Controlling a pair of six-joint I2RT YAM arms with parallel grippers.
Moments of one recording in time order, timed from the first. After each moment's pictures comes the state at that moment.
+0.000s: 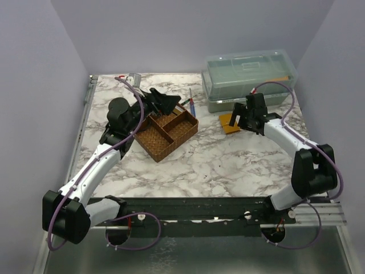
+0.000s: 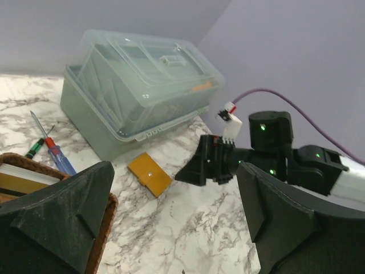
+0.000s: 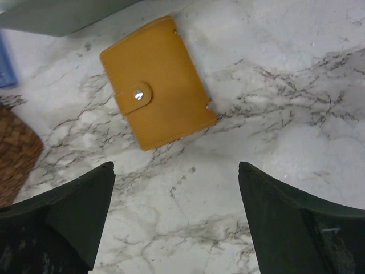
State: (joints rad) left arm -0.36 1.13 0.89 0.39 0.34 -0.64; right arm 0.27 1.49 1.03 -0.36 0.14 0.44
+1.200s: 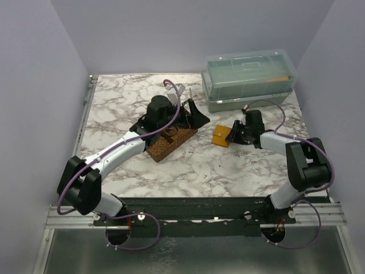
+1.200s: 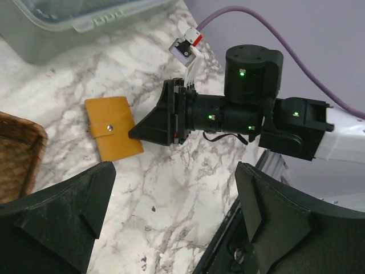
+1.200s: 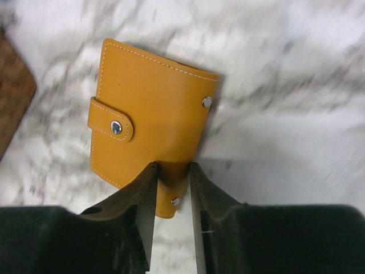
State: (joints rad) left arm -0.60 1.40 1.02 0.18 0.38 -0.63; right arm 0.21 1.67 0.82 0.02 -0.18 0.39
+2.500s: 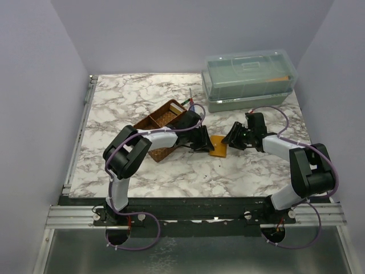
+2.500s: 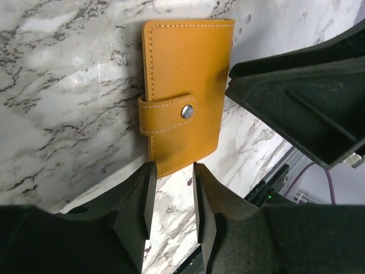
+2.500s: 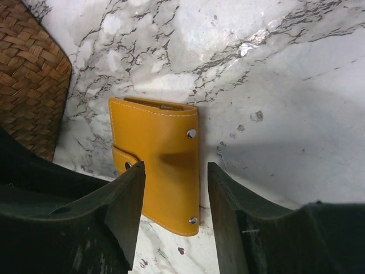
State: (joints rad) left arm -0.73 1.95 1.16 0.00 0.42 -0.90; right arm 0.21 1.55 0.71 -0.02 -0.30 0.63
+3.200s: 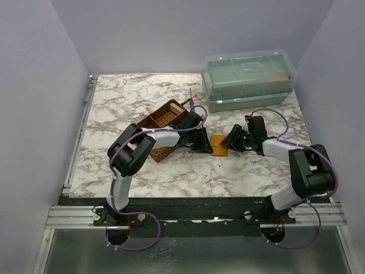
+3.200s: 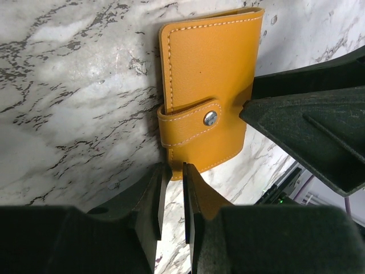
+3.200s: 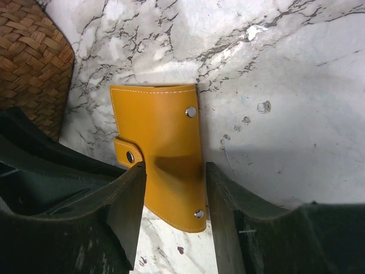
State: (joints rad) left arm -0.73 2.02 1.21 -0.04 0.41 -0.88; right arm 0.21 1.54 0.65 0.05 -0.32 0.64
